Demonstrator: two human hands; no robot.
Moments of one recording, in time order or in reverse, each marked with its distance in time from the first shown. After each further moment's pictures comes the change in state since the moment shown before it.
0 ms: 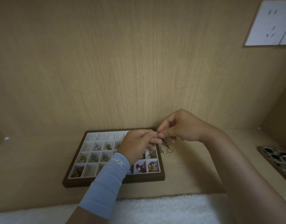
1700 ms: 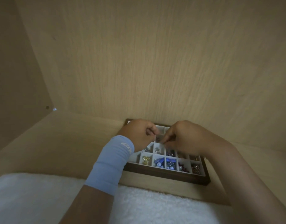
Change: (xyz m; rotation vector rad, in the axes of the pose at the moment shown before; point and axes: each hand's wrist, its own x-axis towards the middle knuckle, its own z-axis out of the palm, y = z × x) left_hand -0.017 -0.036 -0.122 0.516 0.087 0.119; right_hand 0.039 -0.067 0.105 -0.739 -0.158 -0.075
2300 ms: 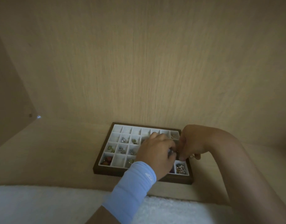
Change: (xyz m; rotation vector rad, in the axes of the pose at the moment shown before) left_hand -0.011 0.051 0.090 0.292 0.171 0.281; right_hand -0.023 0.047 -0.026 0.065 -0.294 0.364
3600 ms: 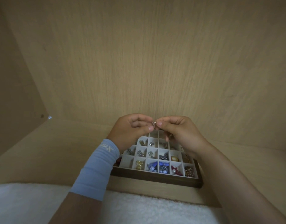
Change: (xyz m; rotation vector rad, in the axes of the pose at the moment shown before) left_hand 0.007 -0.061 -0.082 -0.897 0.075 -0.330; right_hand 0.028 -0.041 0.034 1.225 0.361 -0.492
